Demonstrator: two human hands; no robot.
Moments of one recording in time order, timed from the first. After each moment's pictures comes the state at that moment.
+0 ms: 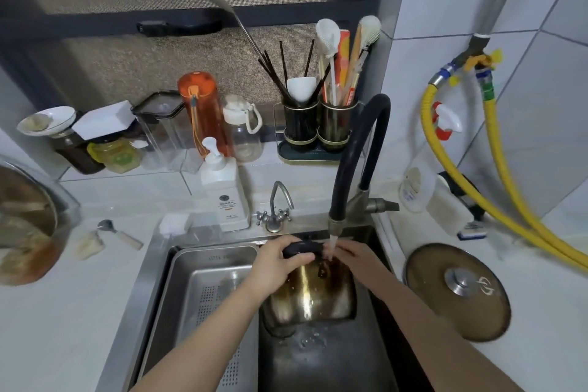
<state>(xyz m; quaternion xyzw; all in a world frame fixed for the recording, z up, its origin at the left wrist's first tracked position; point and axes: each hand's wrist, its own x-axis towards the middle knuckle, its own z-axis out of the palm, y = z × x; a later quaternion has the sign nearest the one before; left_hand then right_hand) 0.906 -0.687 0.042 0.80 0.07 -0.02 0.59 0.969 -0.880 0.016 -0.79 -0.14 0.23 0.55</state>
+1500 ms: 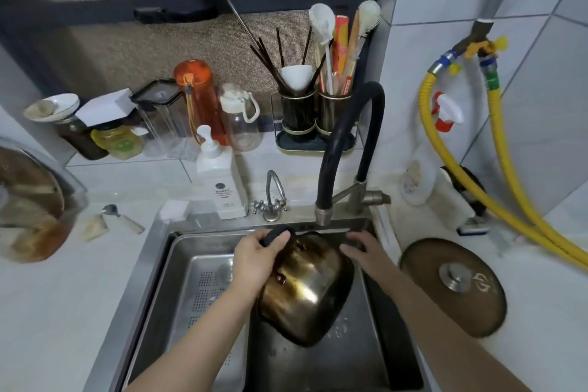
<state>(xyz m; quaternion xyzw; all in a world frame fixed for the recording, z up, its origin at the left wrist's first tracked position) 0.889 -0.701 0.045 0.76 0.29 0.07 0.58 0.981 -0.917 -0.001 -0.83 -0.07 0.23 0.51</state>
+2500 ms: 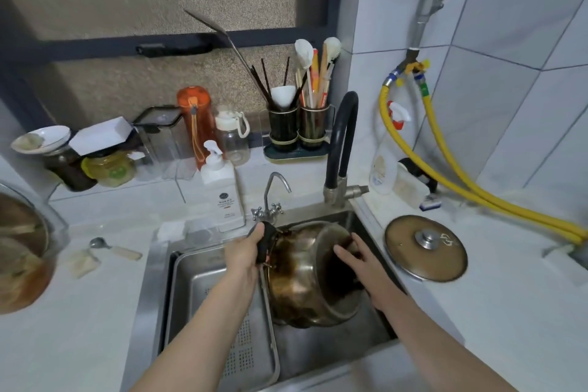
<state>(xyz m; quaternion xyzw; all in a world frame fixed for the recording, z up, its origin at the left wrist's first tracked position) 0.851 -0.650 0.074 0.51 0.37 0.03 0.78 0.852 -0.879 0.030 -0.70 0.07 0.17 0.69</state>
